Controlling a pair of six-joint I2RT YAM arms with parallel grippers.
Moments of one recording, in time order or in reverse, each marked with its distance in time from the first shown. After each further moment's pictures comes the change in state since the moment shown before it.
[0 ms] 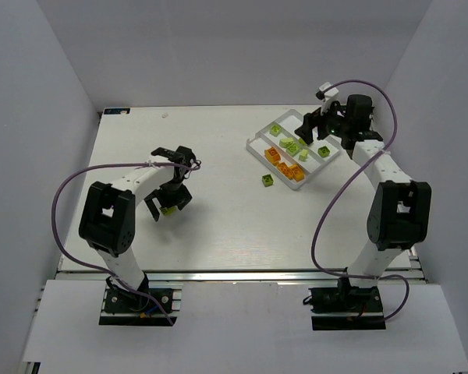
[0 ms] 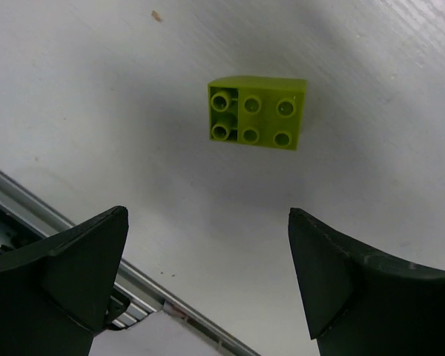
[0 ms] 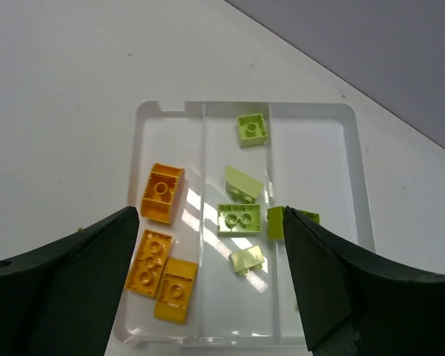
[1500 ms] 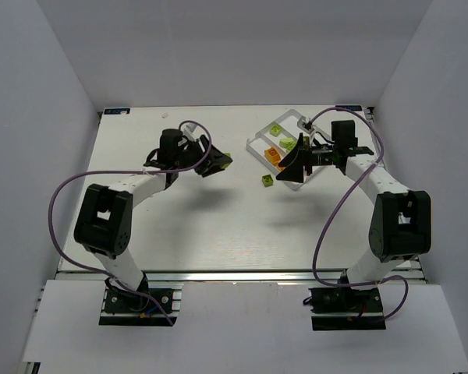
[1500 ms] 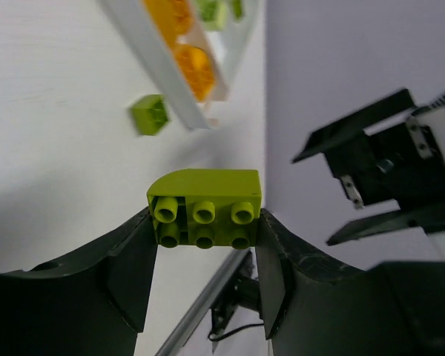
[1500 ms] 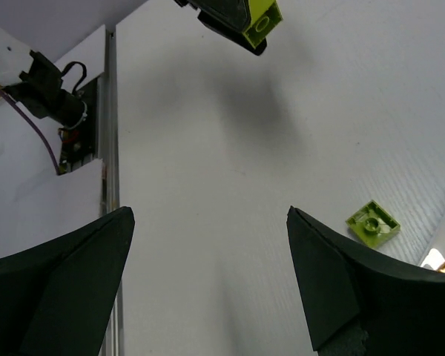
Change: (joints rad) left arm 0.093 -0.046 -0.230 1.308 1.033 0.060; right arm 0.078 -0.145 -0.219 -0.264 -0.662 0.009
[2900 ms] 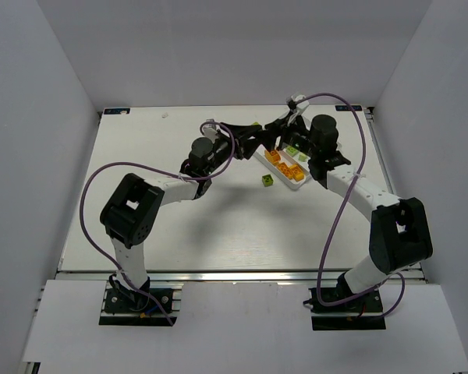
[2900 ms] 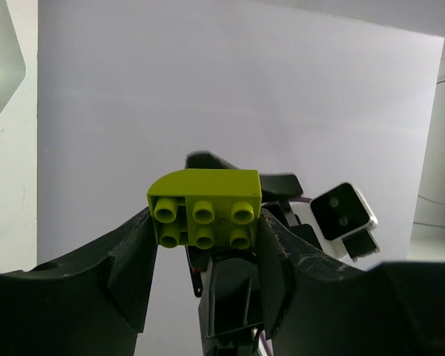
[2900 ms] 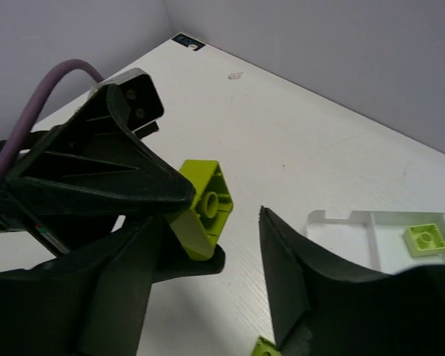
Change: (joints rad) left arm -0.273 0.198 0.043 0.801 -0.369 -0.838; right arm 0.242 -0.080 -0.089 0.760 0.777 0.445
